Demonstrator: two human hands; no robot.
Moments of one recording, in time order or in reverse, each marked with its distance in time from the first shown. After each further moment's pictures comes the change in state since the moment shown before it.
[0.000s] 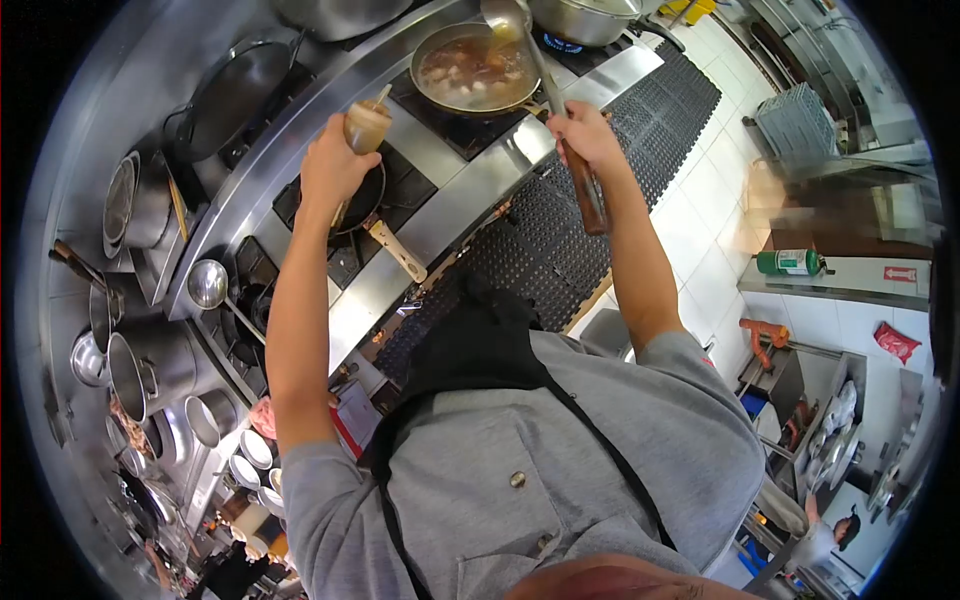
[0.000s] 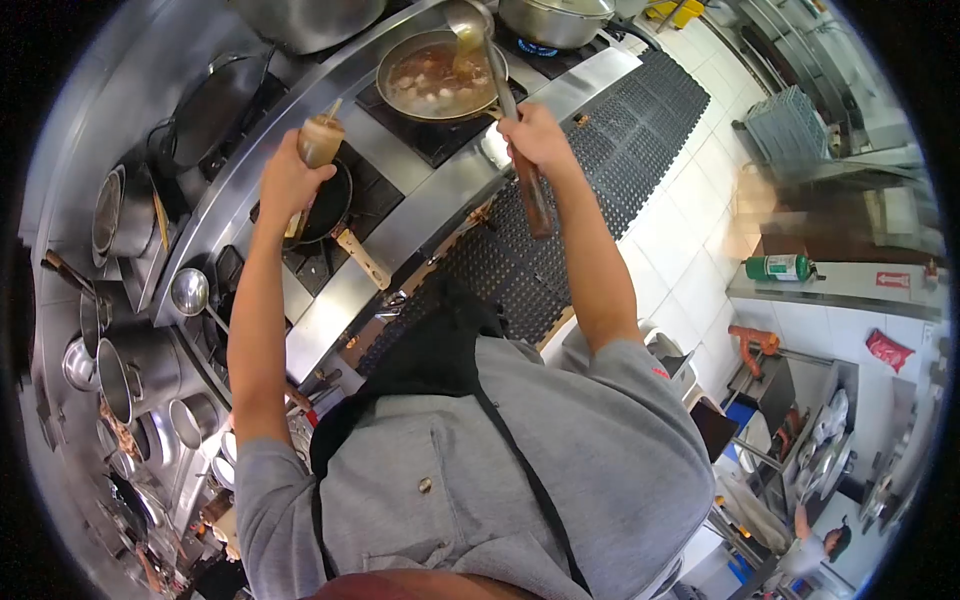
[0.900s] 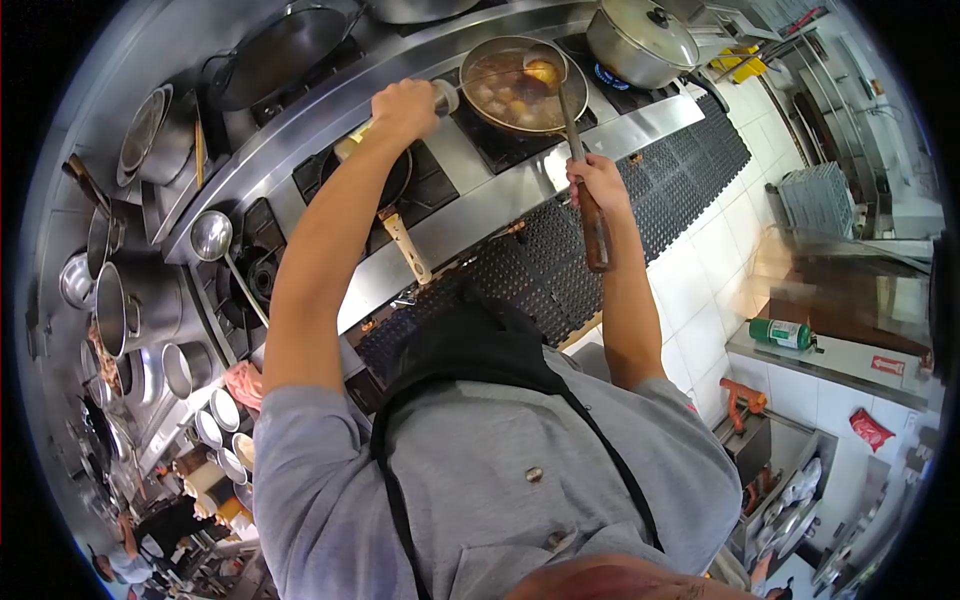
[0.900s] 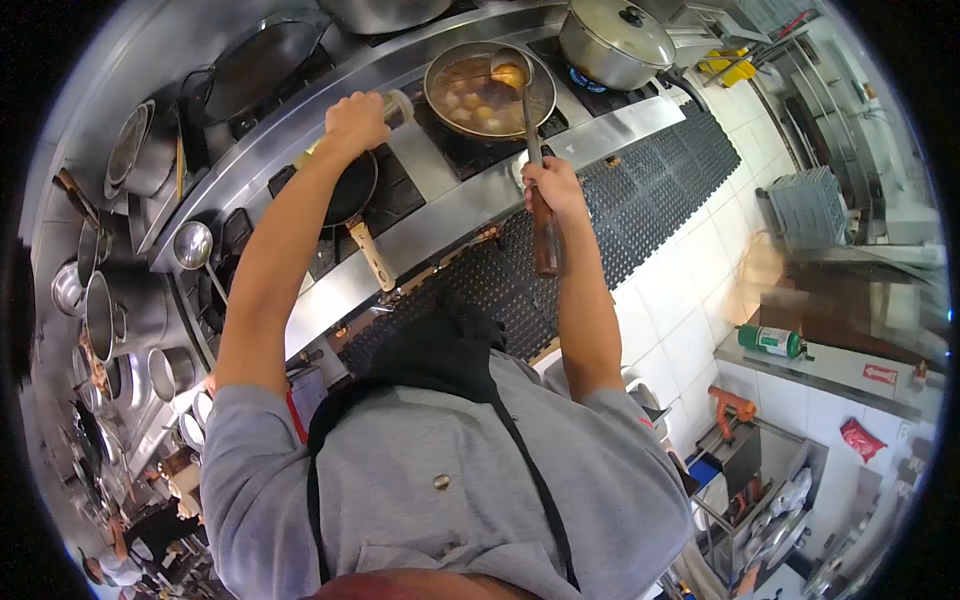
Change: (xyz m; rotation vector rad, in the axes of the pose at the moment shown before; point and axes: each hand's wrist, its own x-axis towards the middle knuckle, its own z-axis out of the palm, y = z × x) left_hand 0.073 0.024 0.032 0.577 -0.251 -0.061; right_hand 0.010 0.028 0.018 0.221 -0.118 0.190
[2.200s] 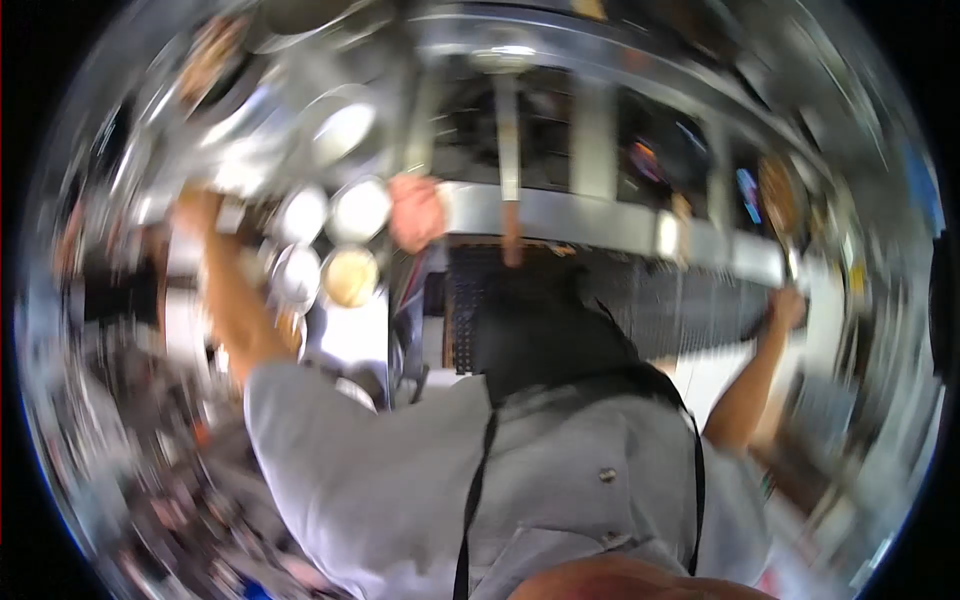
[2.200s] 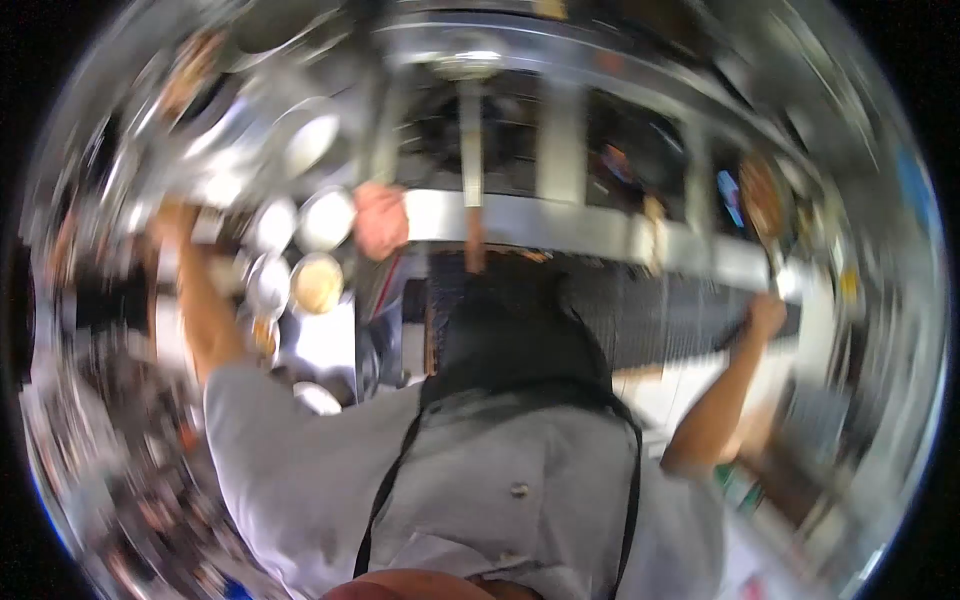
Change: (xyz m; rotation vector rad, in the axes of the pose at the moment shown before) left_hand -0.733 -0.748 0.236 -0.076 0.321 -1.341; right_hand -0.040 0.040 0.060 -1.717 0.346 -0.567
